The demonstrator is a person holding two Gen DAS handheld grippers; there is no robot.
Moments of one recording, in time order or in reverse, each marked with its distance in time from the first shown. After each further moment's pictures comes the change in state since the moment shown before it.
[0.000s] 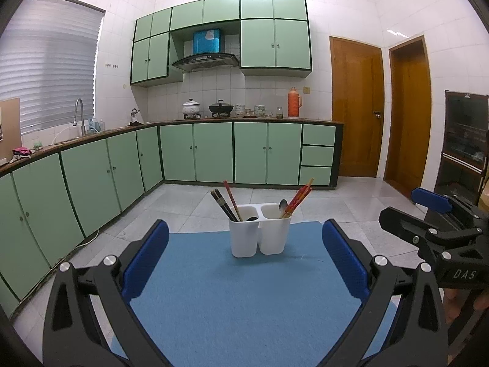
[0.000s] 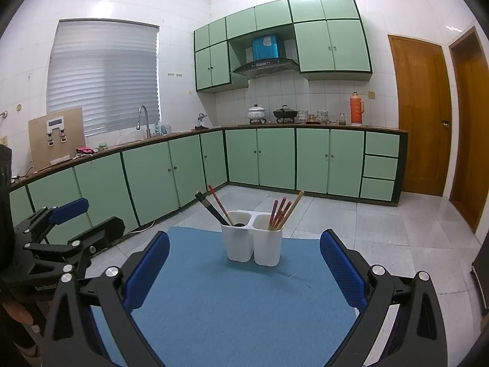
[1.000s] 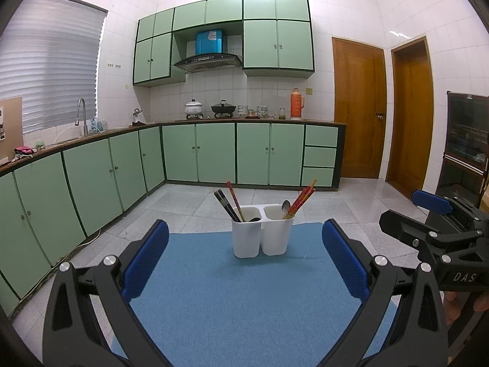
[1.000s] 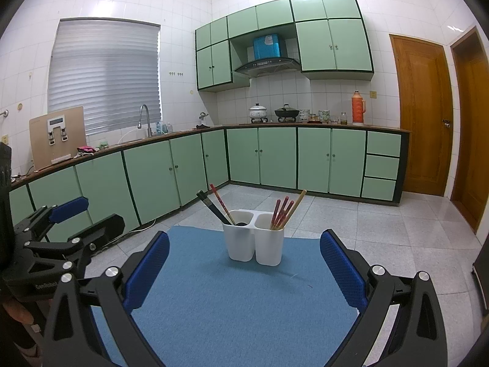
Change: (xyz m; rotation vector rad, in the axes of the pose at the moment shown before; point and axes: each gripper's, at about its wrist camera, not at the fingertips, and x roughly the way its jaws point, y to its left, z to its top) left arm -0.002 0.001 0.002 -0.003 -0.003 0.008; right arm -0.002 0.003 0.000 -0.001 0.001 0.001
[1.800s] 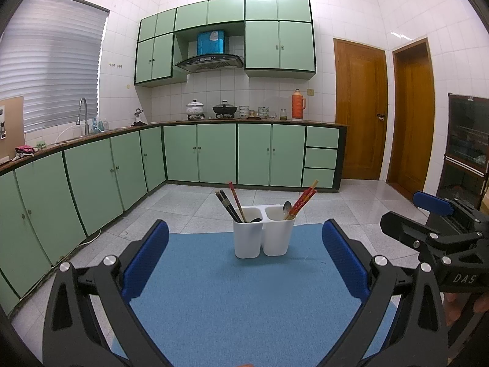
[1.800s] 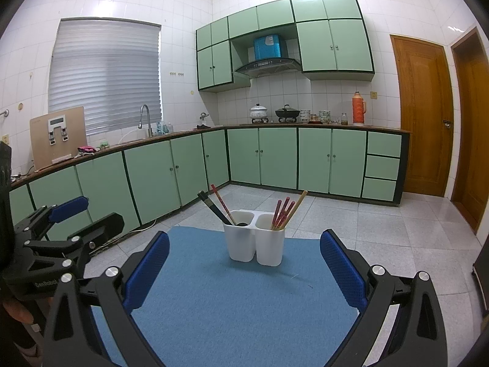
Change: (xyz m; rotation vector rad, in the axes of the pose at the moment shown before) left arm -0.001 0.003 0.001 -0.003 -0.001 0.002; right arm -0.001 0.003 -0.002 -0.002 -0.001 0.003
